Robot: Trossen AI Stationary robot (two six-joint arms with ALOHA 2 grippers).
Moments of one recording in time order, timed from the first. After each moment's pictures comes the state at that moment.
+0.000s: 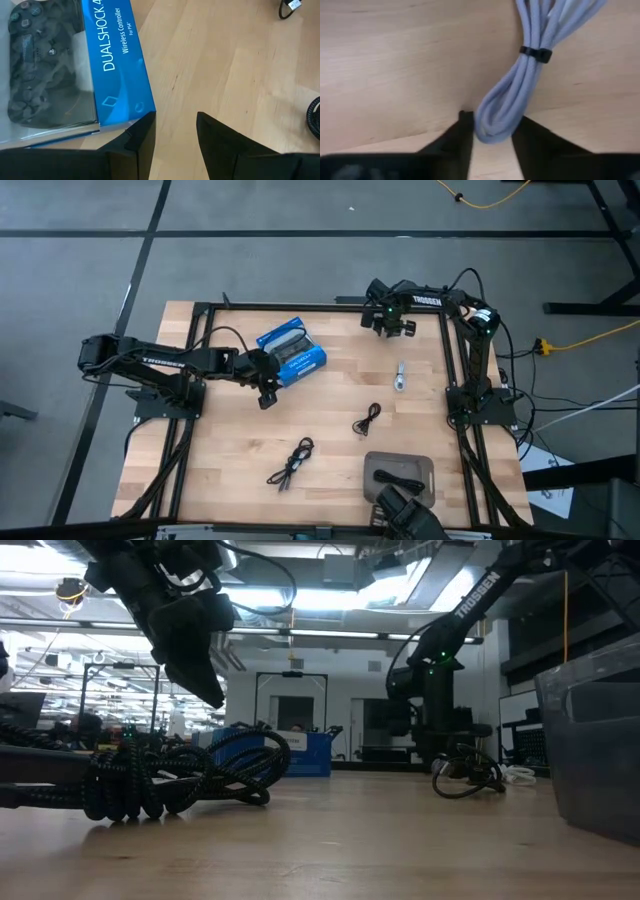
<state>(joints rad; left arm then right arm) 0.10 1.19 0.65 -0.29 -0.10 -0.29 -0.82 2.01 1.33 -0.86 -0.03 0.99</state>
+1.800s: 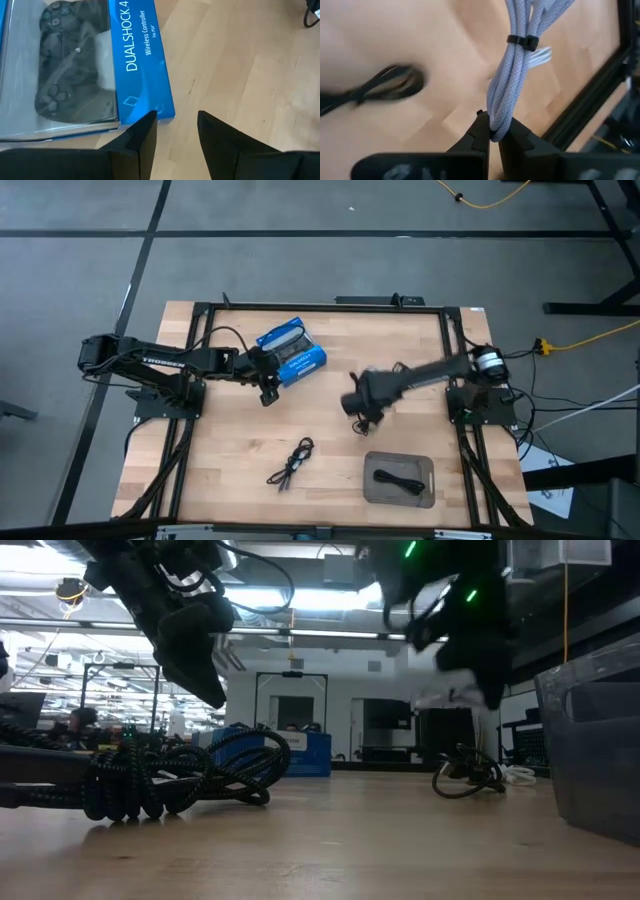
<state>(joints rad) 0.10 1.19 0.65 -0.30 -0.17 -0.33 0.18 1.86 1.42 -1.48 0.32 0.90</state>
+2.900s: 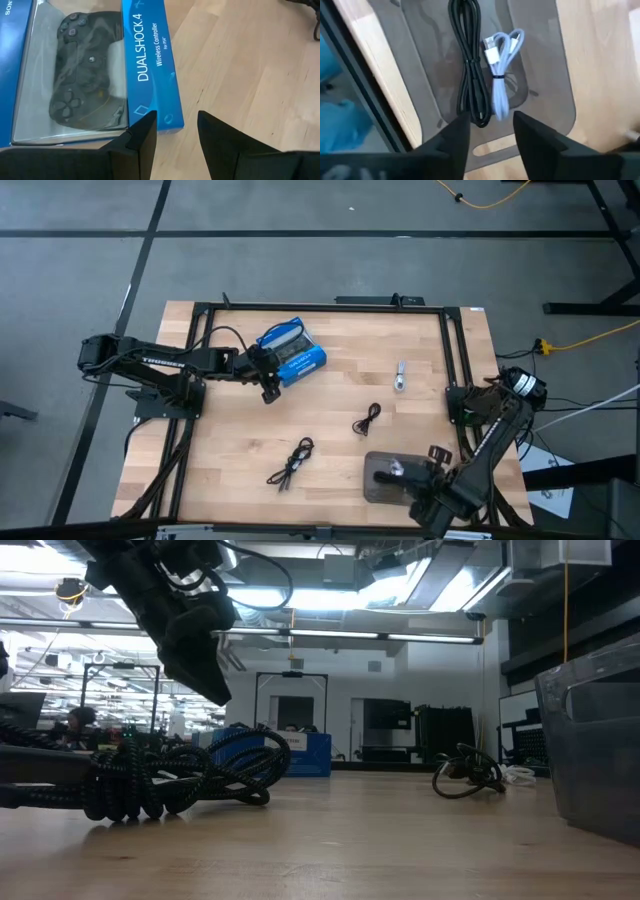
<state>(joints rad) 0.10 1.19 0.65 -0.27 -0.23 -0.34 0.96 1.77 1.43 -1.24 0.15 1.34</state>
